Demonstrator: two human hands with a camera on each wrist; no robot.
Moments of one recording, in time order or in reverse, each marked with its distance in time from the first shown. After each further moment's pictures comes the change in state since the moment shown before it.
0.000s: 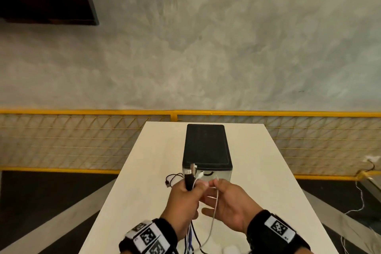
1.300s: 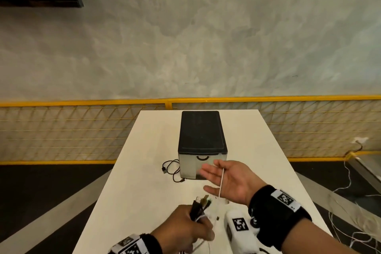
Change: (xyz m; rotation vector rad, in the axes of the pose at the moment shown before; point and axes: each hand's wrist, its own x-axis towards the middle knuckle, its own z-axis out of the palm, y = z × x) left_hand -0.036 -0.033 -0.028 0.362 -0.456 -0.283; right_hand -0.002 -0.018 -0.017 0.142 0.069 0.088
